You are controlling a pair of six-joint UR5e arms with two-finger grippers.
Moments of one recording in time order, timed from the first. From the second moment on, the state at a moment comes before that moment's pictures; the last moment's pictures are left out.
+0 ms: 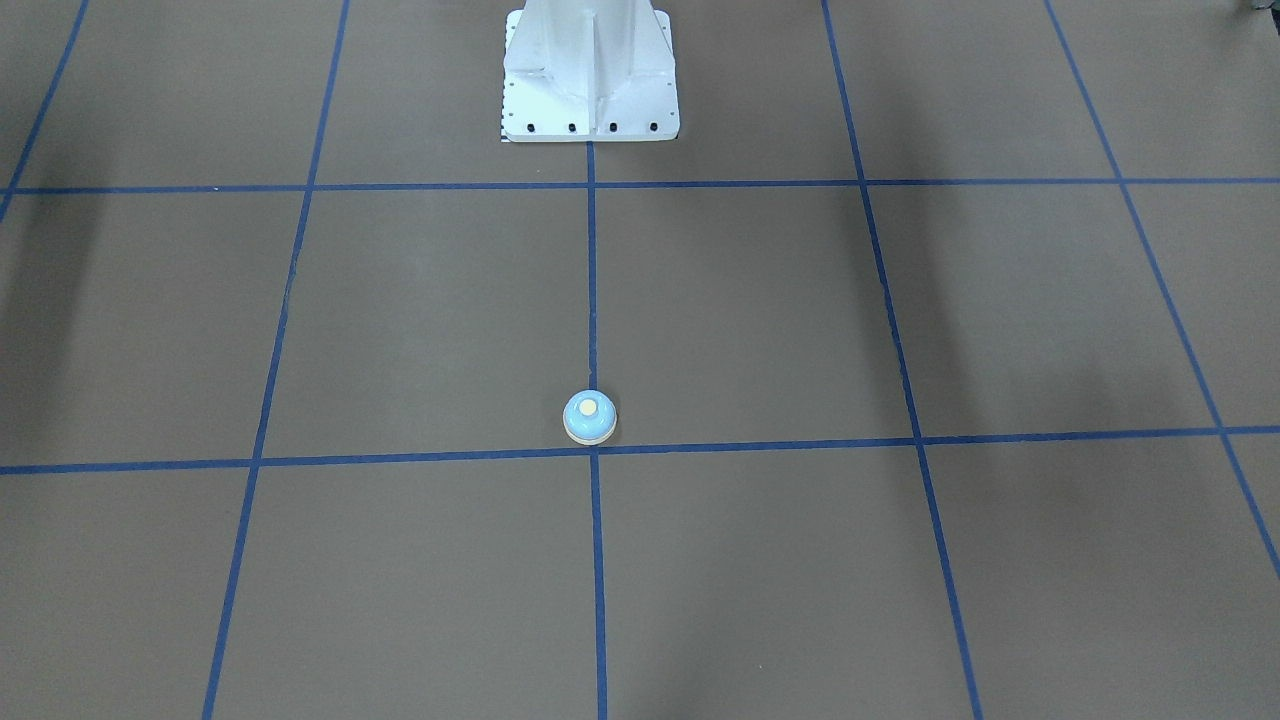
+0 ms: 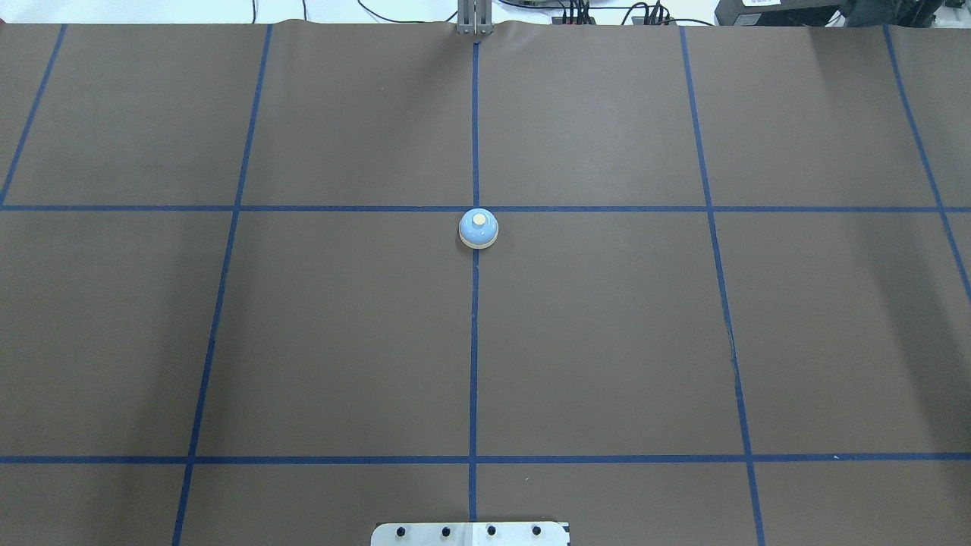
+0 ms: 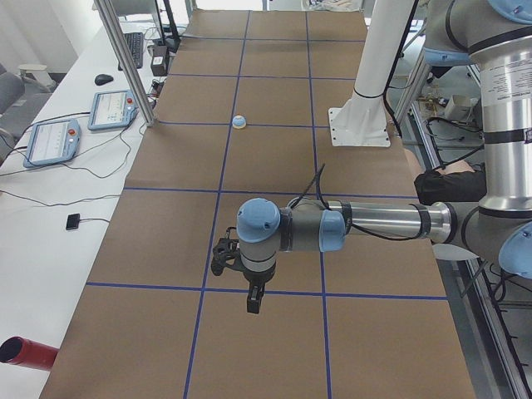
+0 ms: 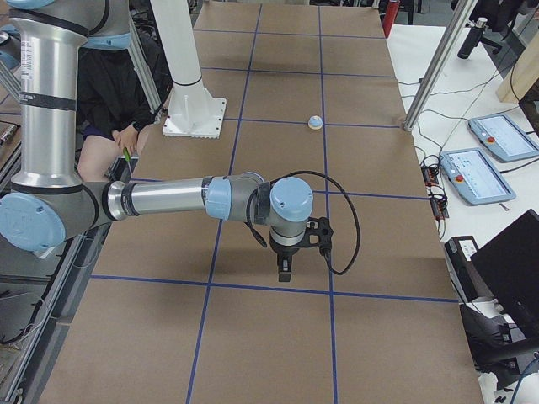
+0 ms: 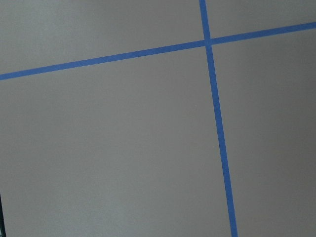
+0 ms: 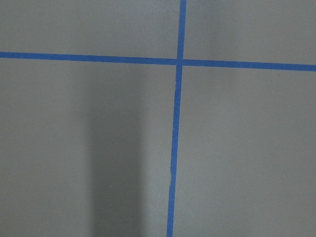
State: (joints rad) left arm -1.64 -1.38 -1.79 -1.52 -2.27 0.20; right arm 1.62 -1.68 1.82 -1.78 2.40 -0.13
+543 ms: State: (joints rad) left arm -1.63 -1.39 -1.79 -1.52 -2.27 0.20; right arm 1.62 -1.68 1.82 -1.78 2.40 -0.14
